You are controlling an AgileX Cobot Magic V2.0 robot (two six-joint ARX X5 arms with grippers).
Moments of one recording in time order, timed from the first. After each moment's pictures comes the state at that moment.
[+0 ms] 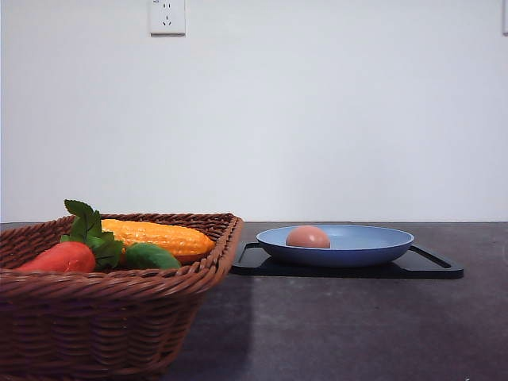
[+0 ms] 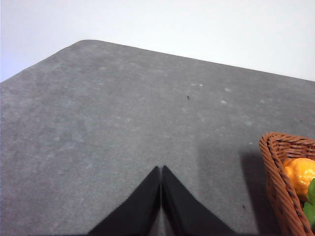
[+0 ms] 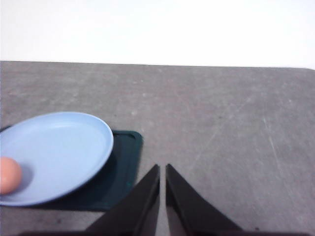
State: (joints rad) left_arx -0.04 0.00 0.03 -0.17 -0.15 -0.17; right_arx 0.28 0.34 0.28 -0.12 0.25 0.08
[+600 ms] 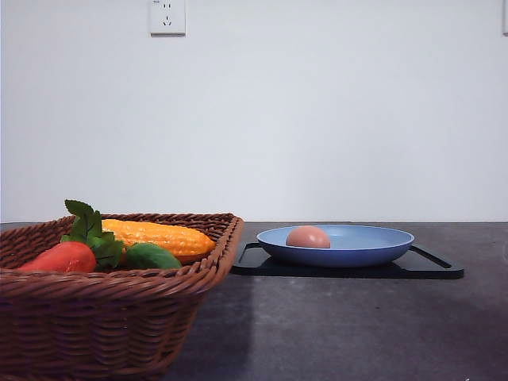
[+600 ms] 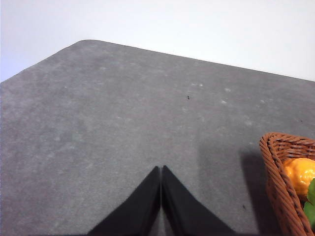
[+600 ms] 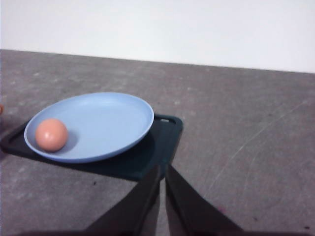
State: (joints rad) left_arx -0.04 0.00 0.03 -0.17 -0.15 -0.17; right_arx 0.03 0.04 0.04 -0.12 -0.21 0.00
